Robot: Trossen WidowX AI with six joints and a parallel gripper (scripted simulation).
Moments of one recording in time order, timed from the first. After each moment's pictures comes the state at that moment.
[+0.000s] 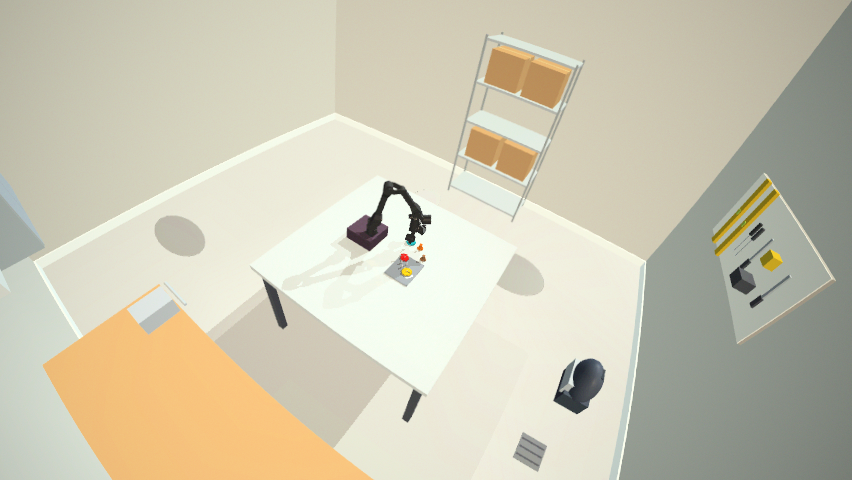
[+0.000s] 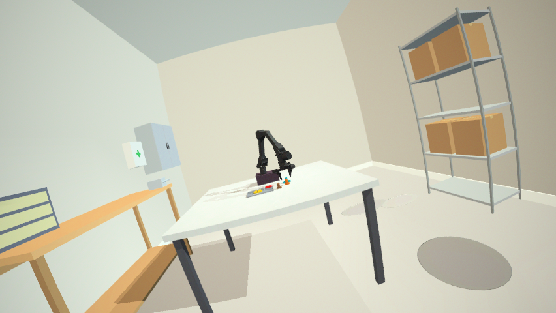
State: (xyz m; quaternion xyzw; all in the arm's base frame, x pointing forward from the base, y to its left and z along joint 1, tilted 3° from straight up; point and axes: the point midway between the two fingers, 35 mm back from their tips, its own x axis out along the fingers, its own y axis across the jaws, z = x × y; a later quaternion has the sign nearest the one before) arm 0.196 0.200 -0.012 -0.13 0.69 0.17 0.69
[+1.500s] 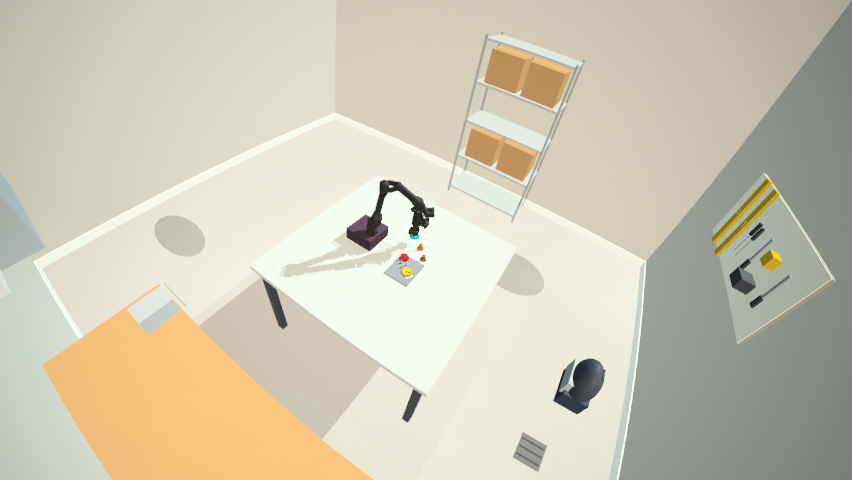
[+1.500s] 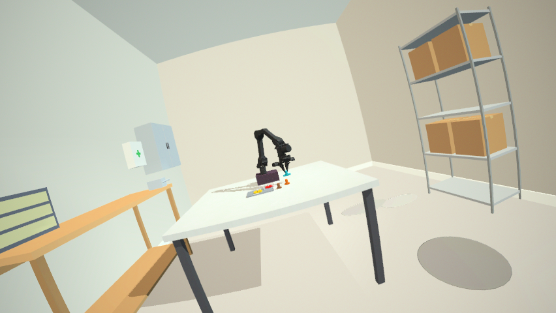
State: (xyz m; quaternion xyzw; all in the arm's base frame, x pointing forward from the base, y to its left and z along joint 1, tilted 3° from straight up) arm 0.204 0.210 0.045 -0.14 0.68 0.19 0.70
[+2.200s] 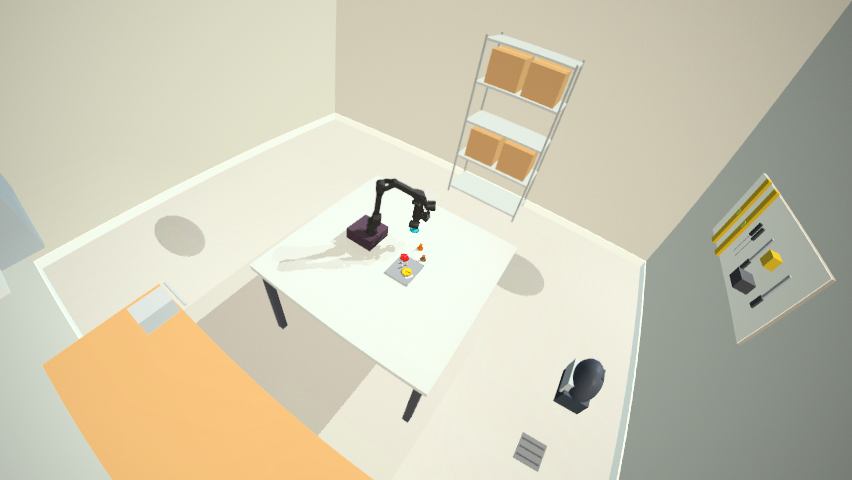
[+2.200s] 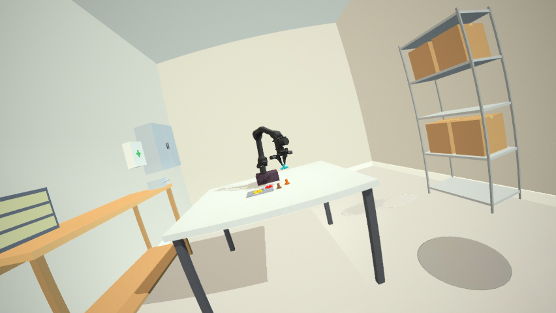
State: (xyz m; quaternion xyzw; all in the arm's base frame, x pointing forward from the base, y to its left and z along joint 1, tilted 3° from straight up) arm 0.200 0.201 0.104 -0.13 0.68 0.18 0.69
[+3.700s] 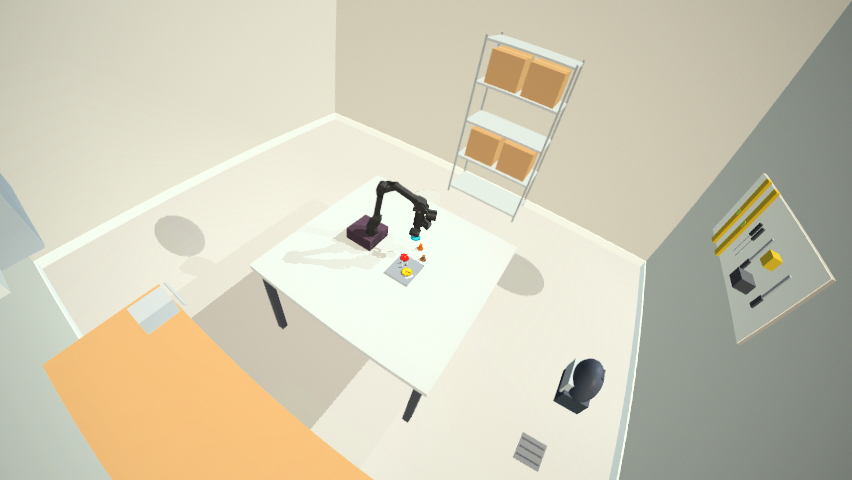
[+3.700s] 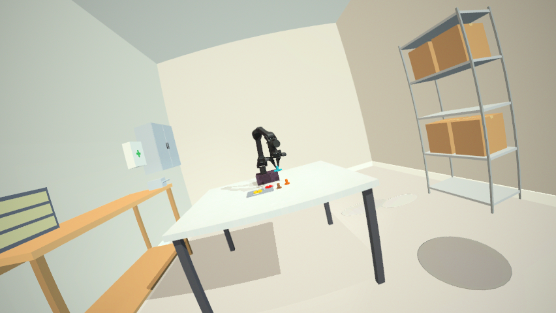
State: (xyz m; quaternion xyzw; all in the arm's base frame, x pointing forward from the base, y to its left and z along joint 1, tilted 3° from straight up) arm 0.252 0.148 0.103 -0.13 0.68 0.17 0.70
